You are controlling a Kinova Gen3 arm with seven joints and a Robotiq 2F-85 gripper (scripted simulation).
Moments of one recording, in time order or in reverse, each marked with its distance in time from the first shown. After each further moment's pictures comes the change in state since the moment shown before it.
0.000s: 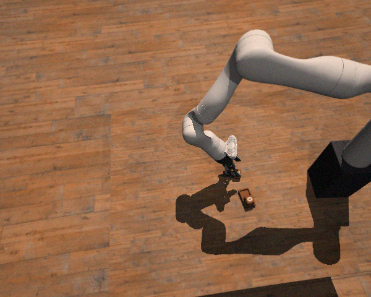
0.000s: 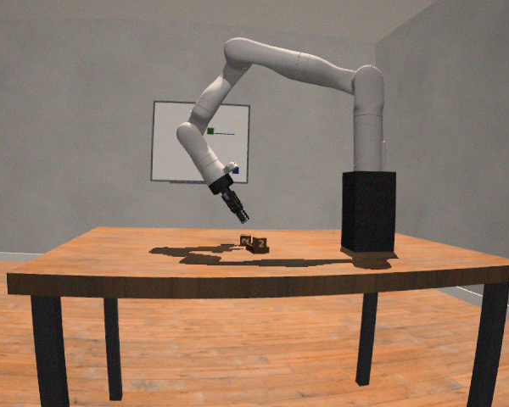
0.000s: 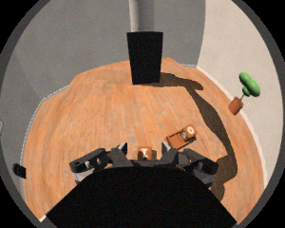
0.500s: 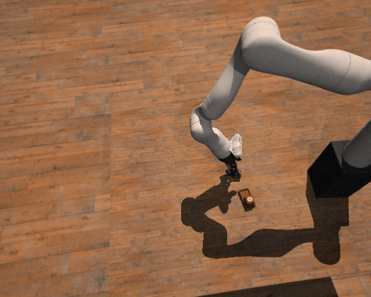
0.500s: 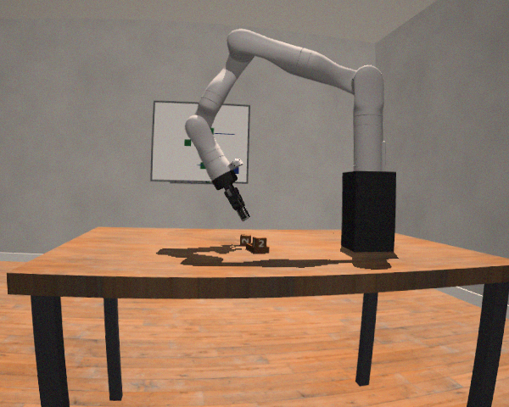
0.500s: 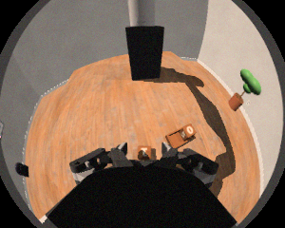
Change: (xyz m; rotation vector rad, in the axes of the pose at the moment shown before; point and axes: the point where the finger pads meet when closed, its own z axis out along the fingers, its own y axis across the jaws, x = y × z) arm 0.006 0.000 -0.005 -0.004 -0.090 -0.002
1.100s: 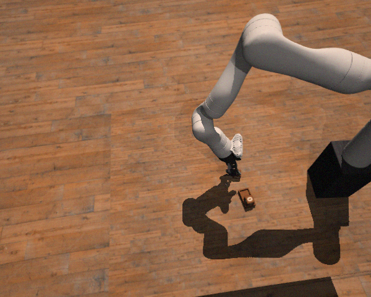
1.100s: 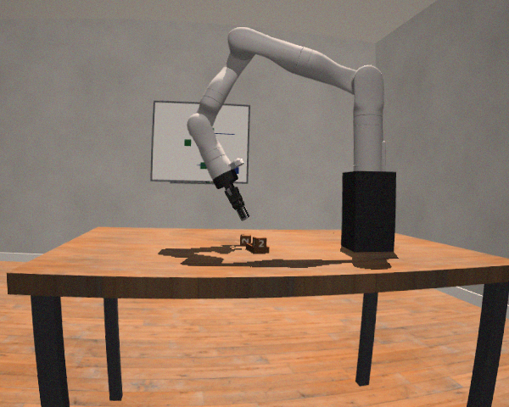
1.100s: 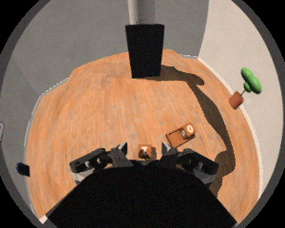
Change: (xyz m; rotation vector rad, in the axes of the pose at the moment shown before) arm -0.001 -0.001 -0.002 0.001 -0.028 0.001
